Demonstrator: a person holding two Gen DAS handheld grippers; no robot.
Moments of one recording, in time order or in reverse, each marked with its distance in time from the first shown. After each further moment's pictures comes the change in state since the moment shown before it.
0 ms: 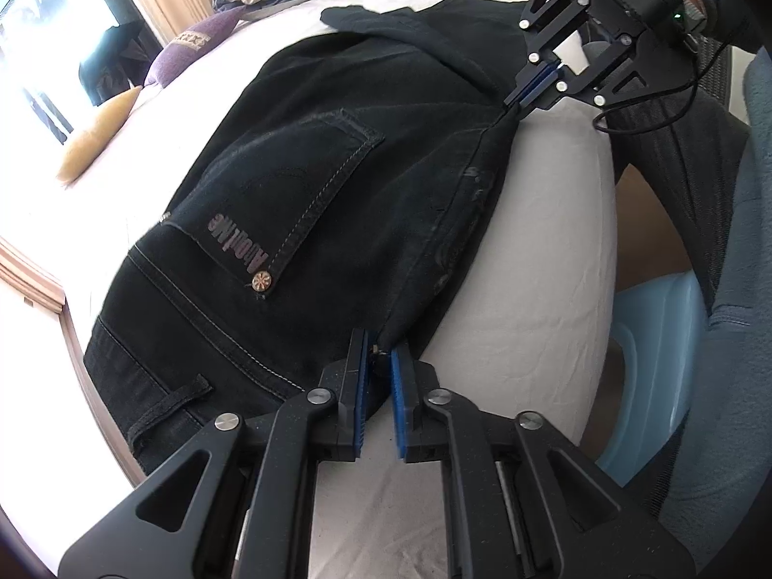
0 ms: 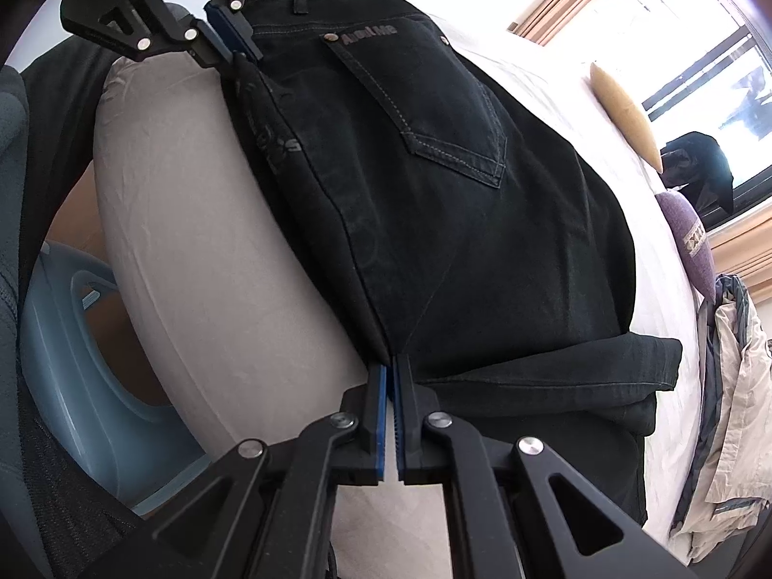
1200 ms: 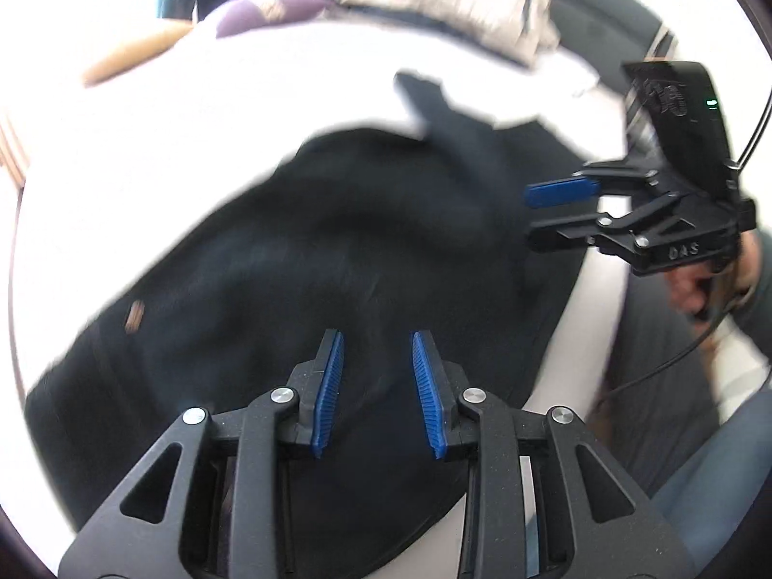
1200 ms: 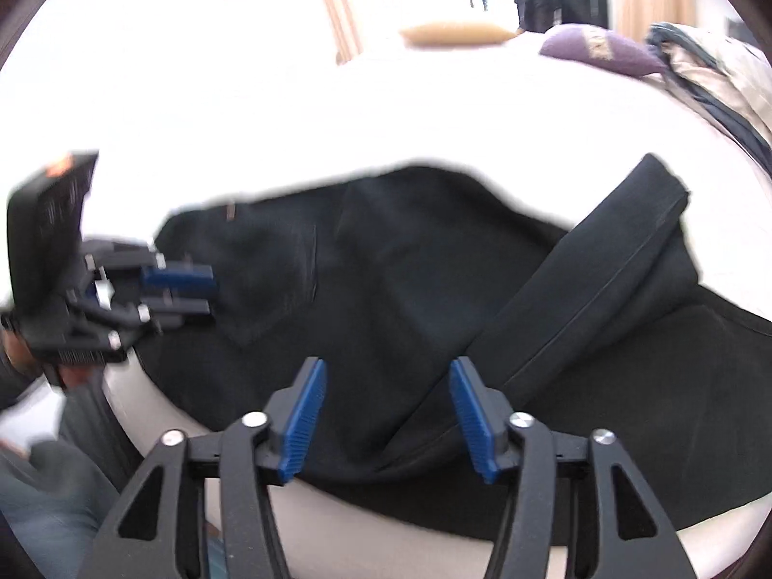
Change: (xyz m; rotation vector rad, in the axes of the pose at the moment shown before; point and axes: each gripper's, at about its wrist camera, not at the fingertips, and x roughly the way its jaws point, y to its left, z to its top) left arm 0.032 0.057 0.150 -0.438 -0.139 -0.183; right arm -0.020 -0.165 -0.033 0.861 -0.278 0.249
